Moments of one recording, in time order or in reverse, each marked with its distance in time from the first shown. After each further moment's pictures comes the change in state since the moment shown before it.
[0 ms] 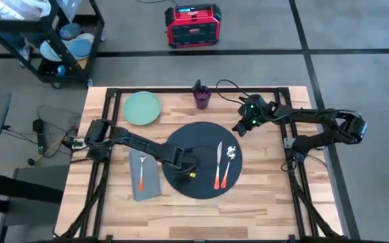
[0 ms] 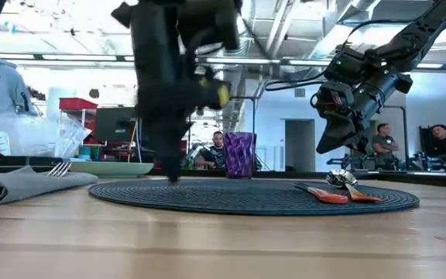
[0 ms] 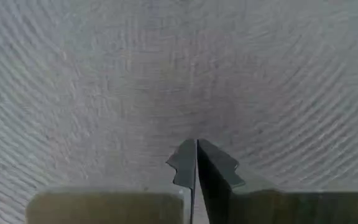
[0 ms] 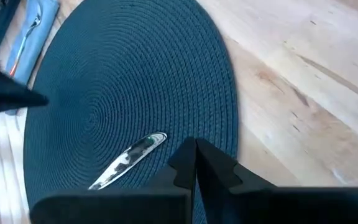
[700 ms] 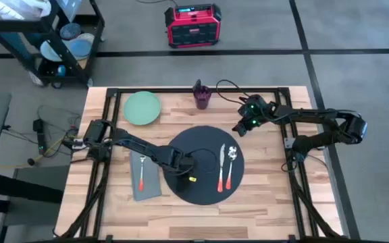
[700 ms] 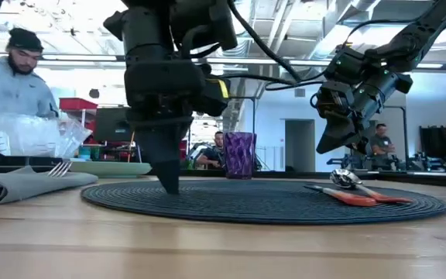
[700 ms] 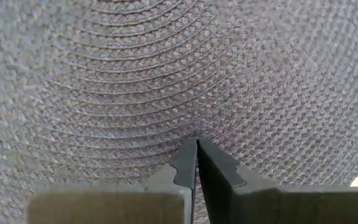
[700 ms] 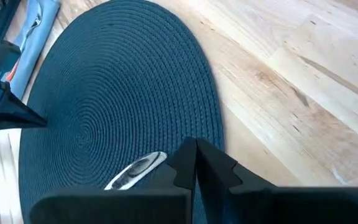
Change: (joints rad) left arm -0.015 -0.011 -0.038 0.104 0.141 -0.074; right arm 0.000 0.000 0.000 -0.001 0.000 -0.001
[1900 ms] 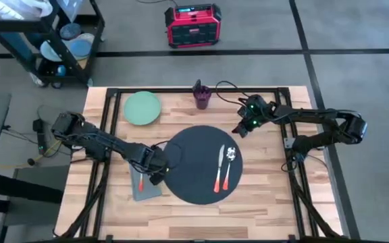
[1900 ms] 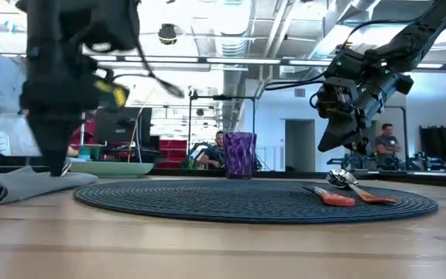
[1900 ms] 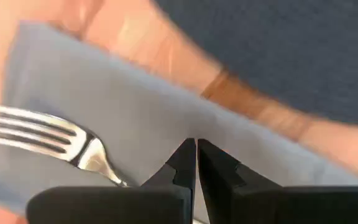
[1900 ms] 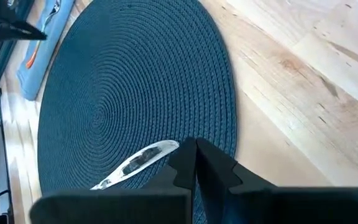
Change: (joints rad) left arm -0.083 -0.380 -0.417 -0.152 -0.129 -0.397; right arm -0.002 0.000 0.000 -0.014 -0.075 -0.019
